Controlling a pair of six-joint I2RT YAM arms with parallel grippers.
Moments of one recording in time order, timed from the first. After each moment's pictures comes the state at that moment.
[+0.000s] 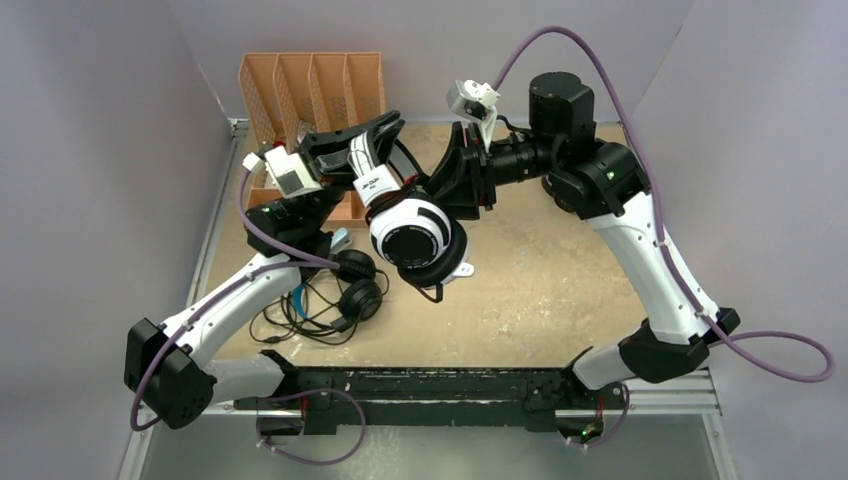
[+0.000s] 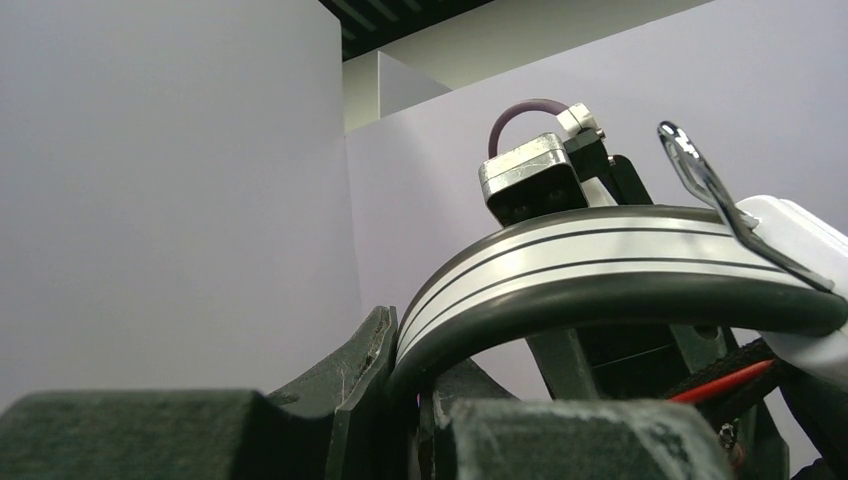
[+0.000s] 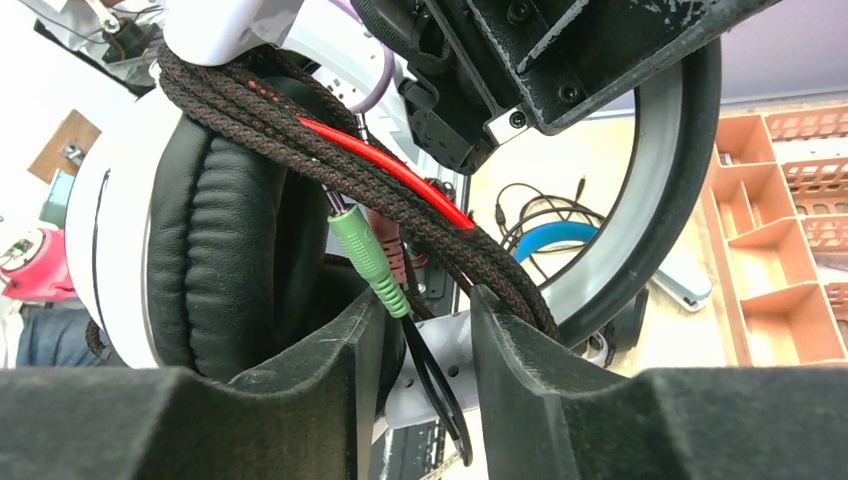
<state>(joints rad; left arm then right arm) -0.62 1.21 1.01 1.23 0.32 -0.30 0.64 1.47 1.99 -0.80 -1.03 0.02</state>
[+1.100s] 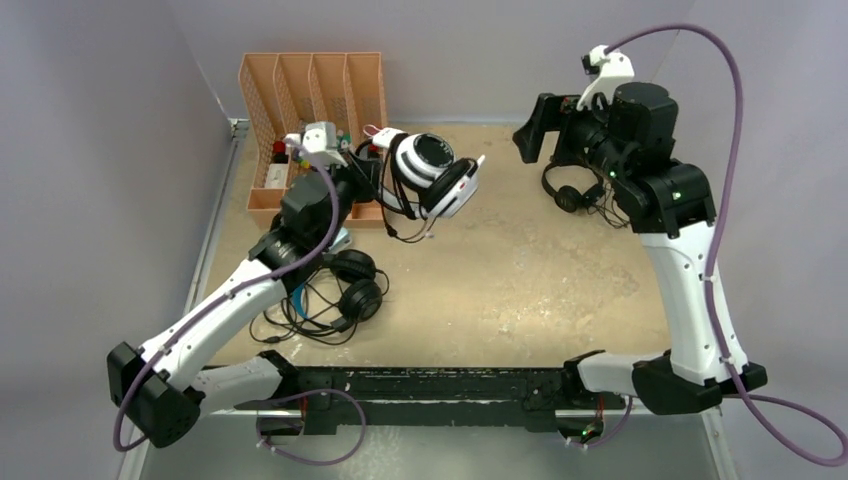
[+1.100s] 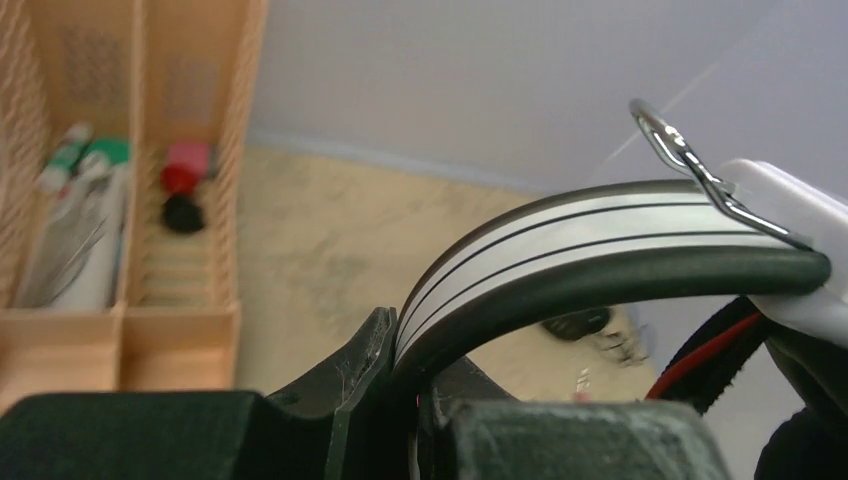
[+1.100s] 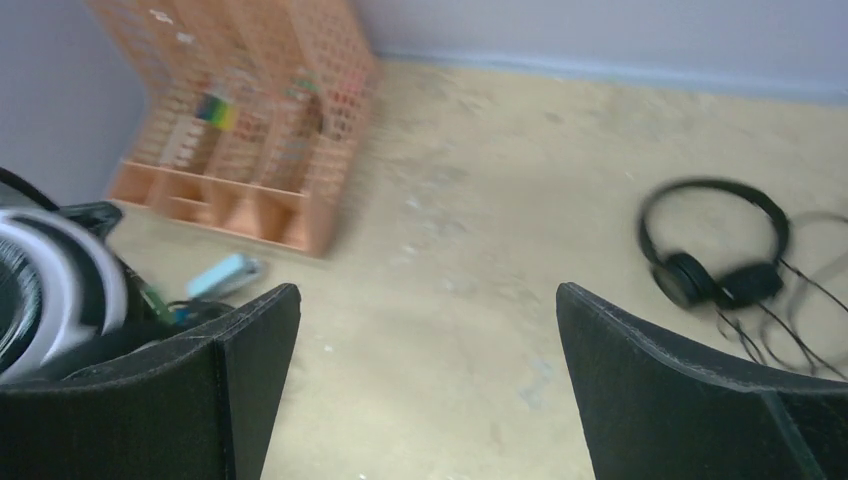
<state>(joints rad) -0.64 1.06 0.96 0.21 -0.30 -0.49 0.33 1.29 1.89 -0.89 -0.05 0.22</state>
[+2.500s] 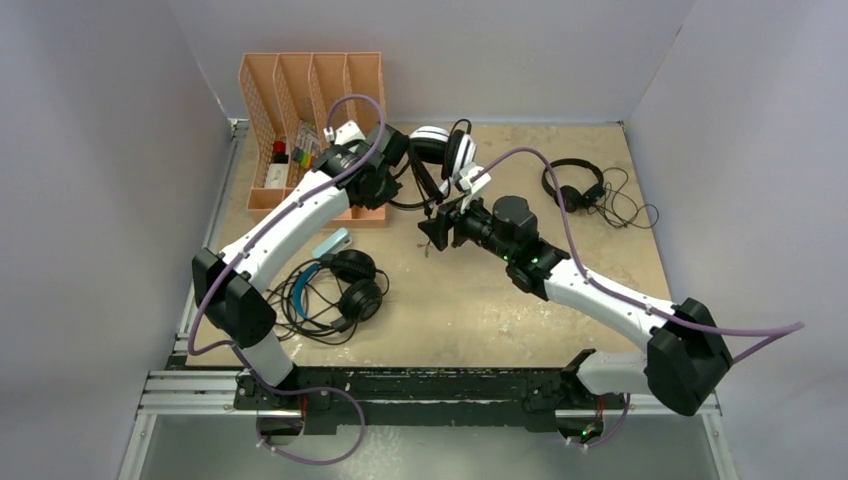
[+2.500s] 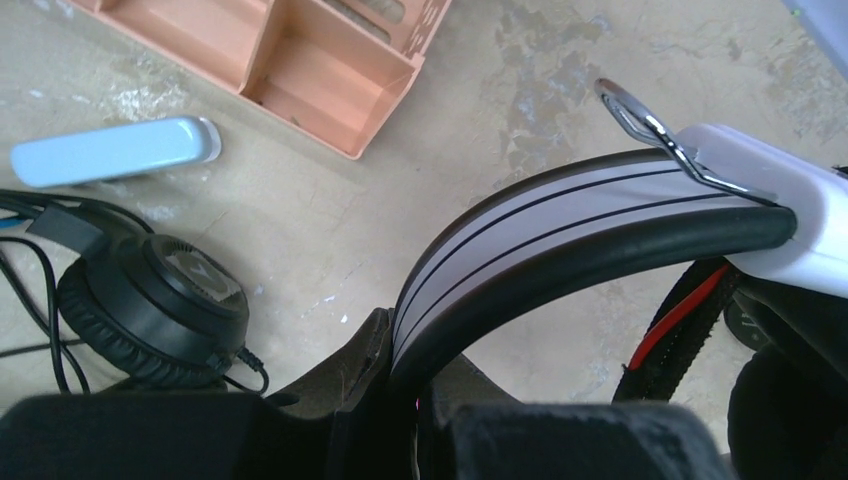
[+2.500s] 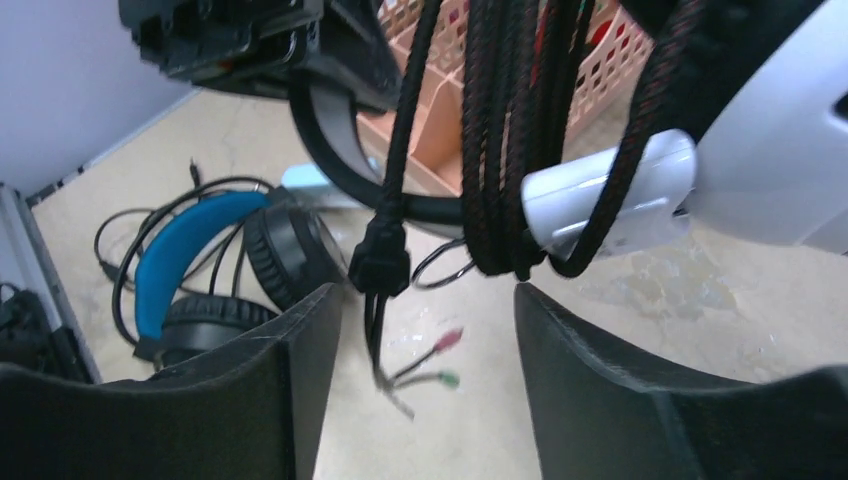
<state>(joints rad) -0.63 1.69 1.72 -1.01 -0.47 -1.13 0.71 1.26 0.82 0.25 -0.14 0.16</state>
